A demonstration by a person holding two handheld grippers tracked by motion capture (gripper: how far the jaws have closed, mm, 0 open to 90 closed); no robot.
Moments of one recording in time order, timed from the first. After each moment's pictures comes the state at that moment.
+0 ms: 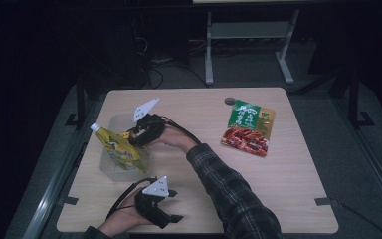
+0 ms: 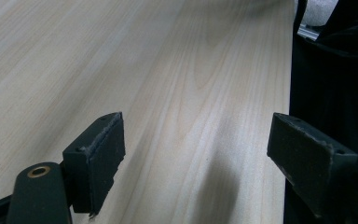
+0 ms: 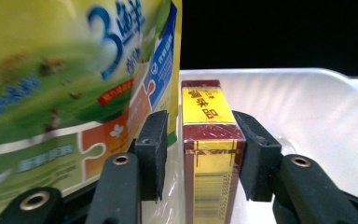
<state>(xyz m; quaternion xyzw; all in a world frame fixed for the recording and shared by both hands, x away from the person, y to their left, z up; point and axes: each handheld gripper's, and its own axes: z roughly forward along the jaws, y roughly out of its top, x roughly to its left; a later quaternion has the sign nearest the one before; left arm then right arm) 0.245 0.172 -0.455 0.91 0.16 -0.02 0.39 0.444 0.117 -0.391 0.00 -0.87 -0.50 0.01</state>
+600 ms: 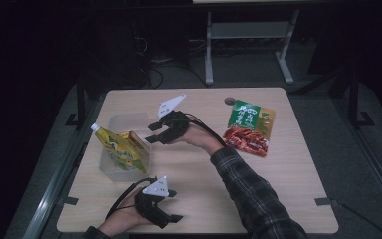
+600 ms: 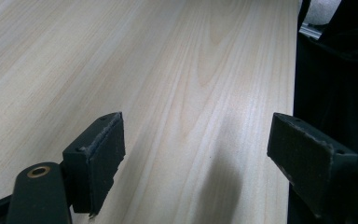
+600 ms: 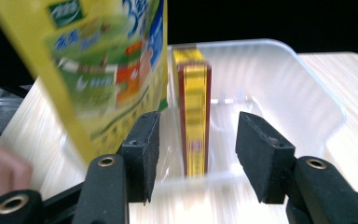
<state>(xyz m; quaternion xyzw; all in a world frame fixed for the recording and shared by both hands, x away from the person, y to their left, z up) 0.246 0.172 -0.456 0.91 0.17 -0.02 0.38 0.431 0.044 -0.371 -0.05 -0.87 -0.49 -0.02</state>
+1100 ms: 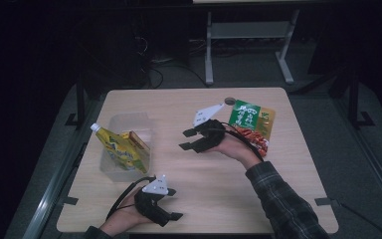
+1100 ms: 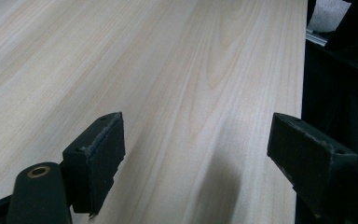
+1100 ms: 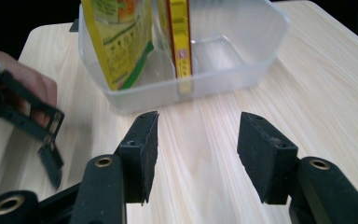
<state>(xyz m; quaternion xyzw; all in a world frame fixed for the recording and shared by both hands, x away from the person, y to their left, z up) 0.249 0.174 -0.457 0.90 0.18 -0.01 0.39 0.397 -0.050 -0.376 -0.12 -0.88 -0.46 -0.05</state>
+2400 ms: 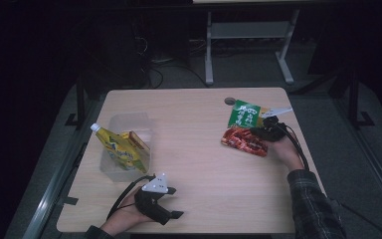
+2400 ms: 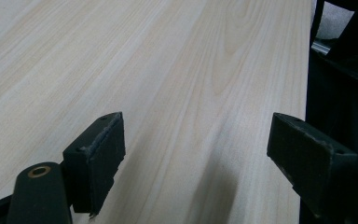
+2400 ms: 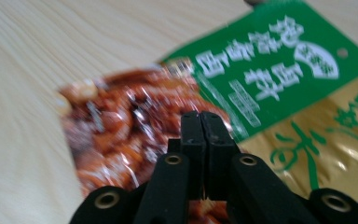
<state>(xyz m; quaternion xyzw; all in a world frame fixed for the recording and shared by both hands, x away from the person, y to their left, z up) 0.251 0.174 -0.456 0.90 0.19 -0.01 0.39 0.441 -0.242 -0.453 -0.42 -0.81 -0.37 -0.14</state>
